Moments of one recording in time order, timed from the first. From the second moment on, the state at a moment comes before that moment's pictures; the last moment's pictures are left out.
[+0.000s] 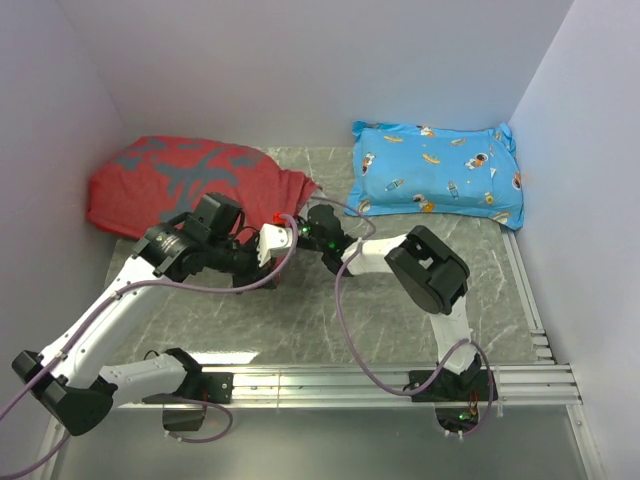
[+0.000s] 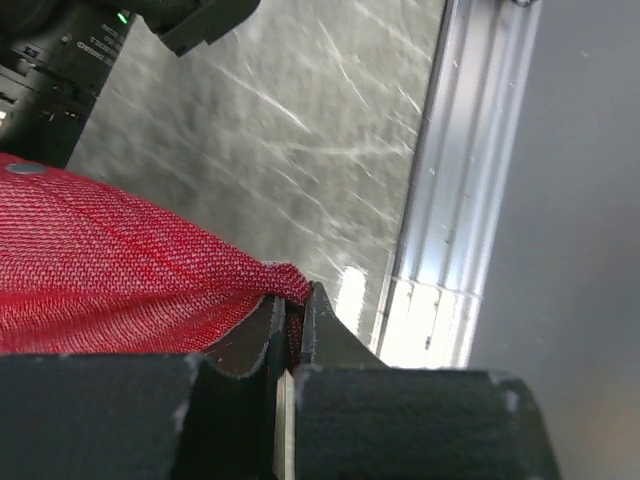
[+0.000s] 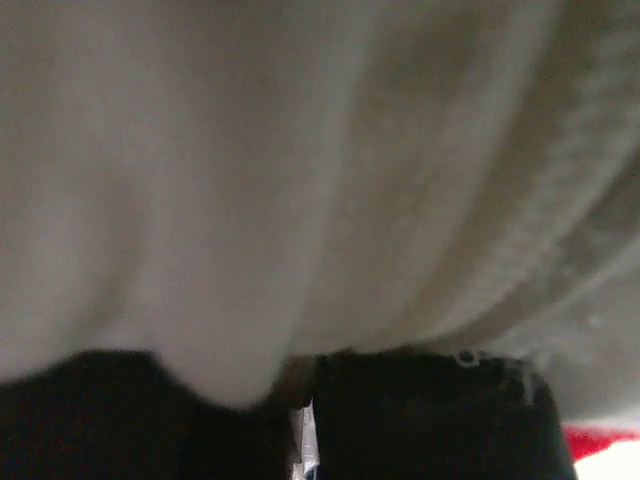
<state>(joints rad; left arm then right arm) -0.63 1.09 1.26 -1.04 0.60 0.49 0.78 2.05 1.16 0.81 -0.49 1.61</state>
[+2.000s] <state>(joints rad) 0.41 1.43 1.40 -1.36 0.80 0.74 0.56 2.31 1.95 -0.64 -0.36 -0.72</state>
